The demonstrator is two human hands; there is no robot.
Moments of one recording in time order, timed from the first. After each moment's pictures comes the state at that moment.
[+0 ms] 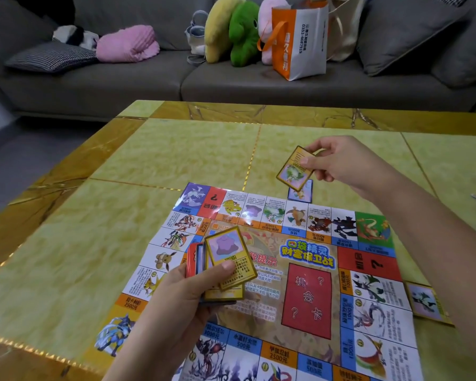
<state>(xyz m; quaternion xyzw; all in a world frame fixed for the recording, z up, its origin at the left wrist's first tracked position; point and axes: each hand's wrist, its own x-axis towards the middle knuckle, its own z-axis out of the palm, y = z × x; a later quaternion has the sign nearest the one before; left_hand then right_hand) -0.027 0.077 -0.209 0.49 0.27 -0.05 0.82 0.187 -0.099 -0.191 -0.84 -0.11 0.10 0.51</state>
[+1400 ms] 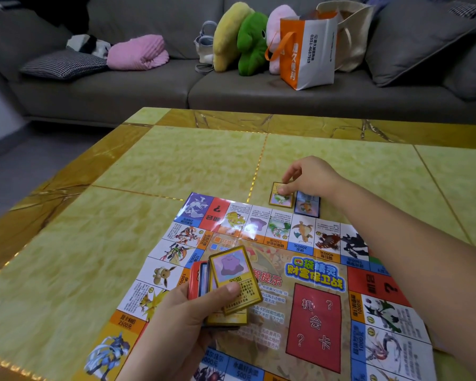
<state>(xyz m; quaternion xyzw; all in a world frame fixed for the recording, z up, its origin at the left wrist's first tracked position) -0.022 0.079 -0.222 0.51 0.30 -0.08 0.80 0.245 -0.055 -0.234 -0.93 -0.17 0.12 0.30</state>
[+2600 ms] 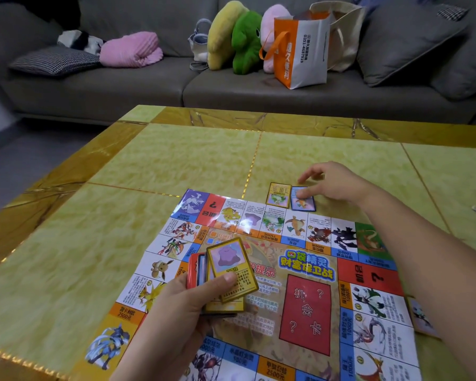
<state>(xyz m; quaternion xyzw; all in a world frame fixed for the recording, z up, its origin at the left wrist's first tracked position) -0.024 0.076 -0.214 0.49 0.29 -0.07 0.82 0.252 -0.108 -0.249 -0.92 -0.15 0.15 0.33</state>
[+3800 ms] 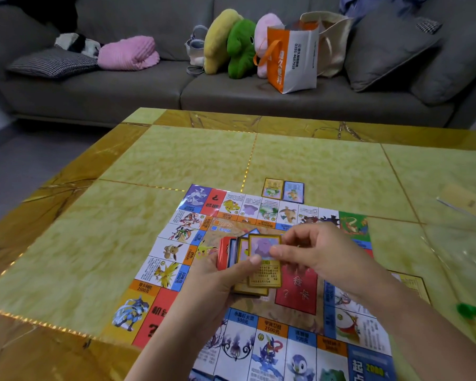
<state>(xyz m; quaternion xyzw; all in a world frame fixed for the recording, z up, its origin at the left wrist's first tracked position) -0.036 0.060 -0.207 0.55 0.20 -0.09 0.81 0.040 -0.102 -0.198 -0.79 -0.17 0.23 0.54</state>
